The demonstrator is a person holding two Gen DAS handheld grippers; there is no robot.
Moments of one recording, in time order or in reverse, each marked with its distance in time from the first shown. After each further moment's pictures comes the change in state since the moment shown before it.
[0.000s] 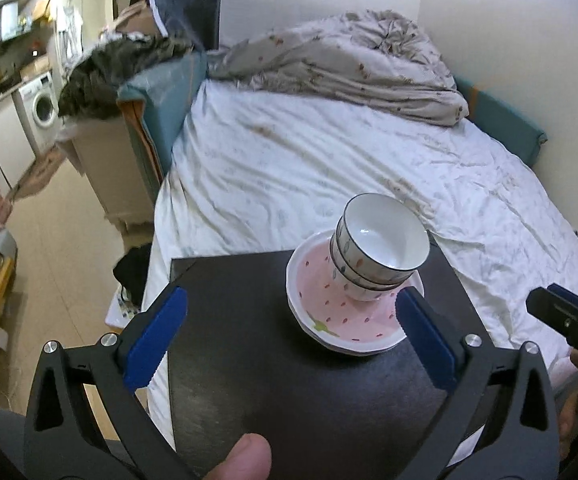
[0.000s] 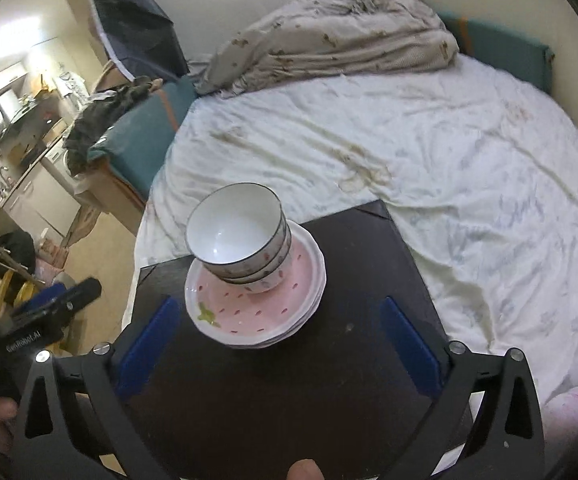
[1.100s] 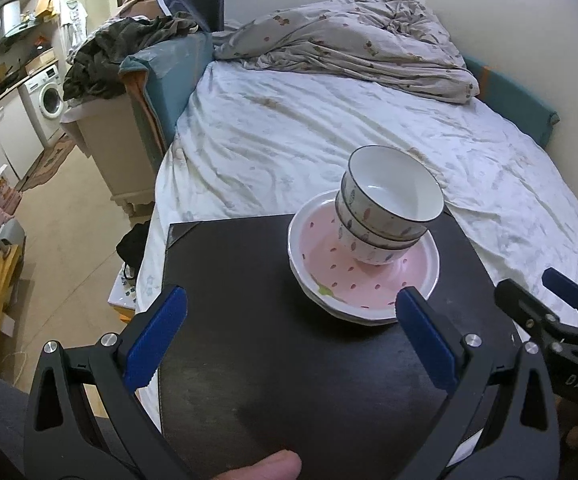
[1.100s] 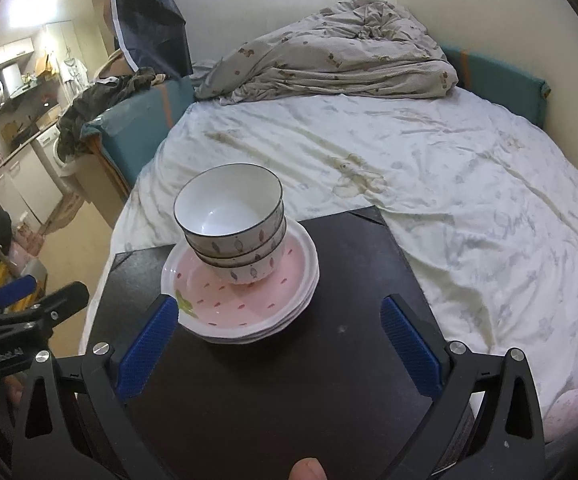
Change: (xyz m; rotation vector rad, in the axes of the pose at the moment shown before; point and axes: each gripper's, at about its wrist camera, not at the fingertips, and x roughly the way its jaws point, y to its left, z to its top) left arm 0.025 -0.012 -0.037 0.000 0.062 0.046; right arm 0.034 0.012 -0.040 -0.095 -0.062 -0.092
